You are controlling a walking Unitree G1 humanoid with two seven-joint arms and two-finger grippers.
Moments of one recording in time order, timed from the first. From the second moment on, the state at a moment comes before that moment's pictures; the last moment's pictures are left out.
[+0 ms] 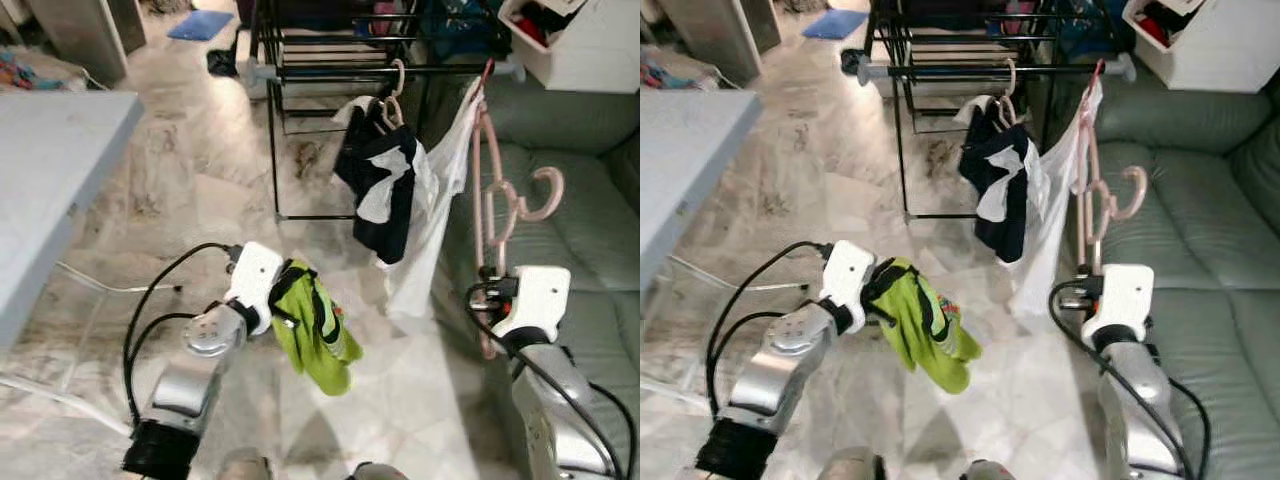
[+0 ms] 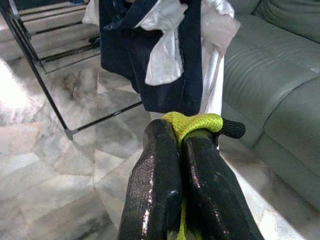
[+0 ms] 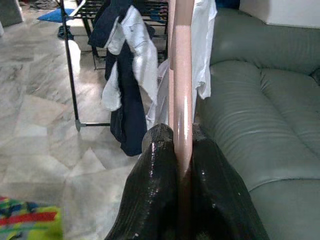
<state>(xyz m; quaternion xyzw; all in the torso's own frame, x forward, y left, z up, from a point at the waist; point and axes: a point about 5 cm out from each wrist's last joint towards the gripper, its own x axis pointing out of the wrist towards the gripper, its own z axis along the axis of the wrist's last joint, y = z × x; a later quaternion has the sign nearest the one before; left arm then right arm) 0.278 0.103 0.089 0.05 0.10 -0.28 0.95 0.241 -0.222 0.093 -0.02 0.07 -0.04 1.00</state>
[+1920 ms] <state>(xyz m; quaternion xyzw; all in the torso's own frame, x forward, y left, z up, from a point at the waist) 0.298 0.088 0.111 0.09 0.03 -0.32 0.94 0.240 -0.218 0.091 -0.04 0.08 -0.05 1.00</state>
